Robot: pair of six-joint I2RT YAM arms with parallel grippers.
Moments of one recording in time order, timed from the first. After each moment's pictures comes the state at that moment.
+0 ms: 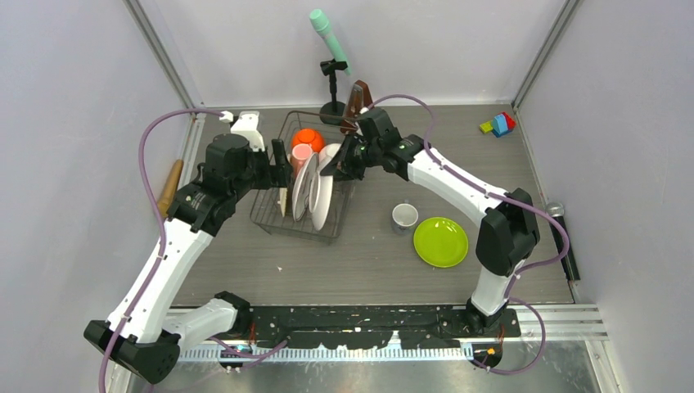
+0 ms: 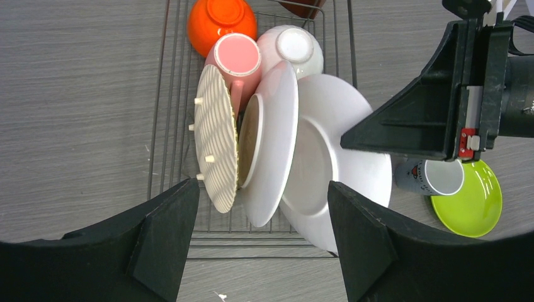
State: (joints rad) left arm -0.42 1.03 1.25 -0.69 -0.12 -0.30; right arm 0.67 1.78 1.59 -0.48 -0.38 1.00
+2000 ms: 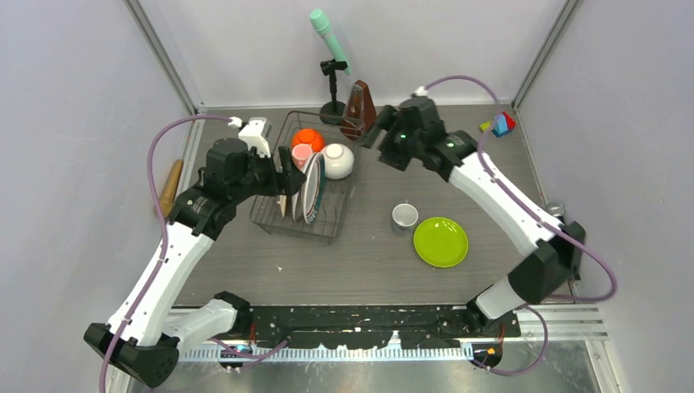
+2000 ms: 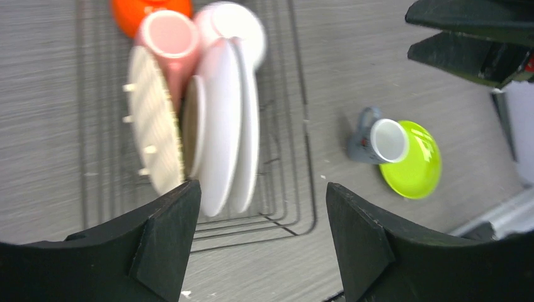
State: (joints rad) left arm -0.42 1.00 1.20 -0.67 0.05 -0.34; right arm 0.61 1.58 1.57 -0.58 -0.04 0.99
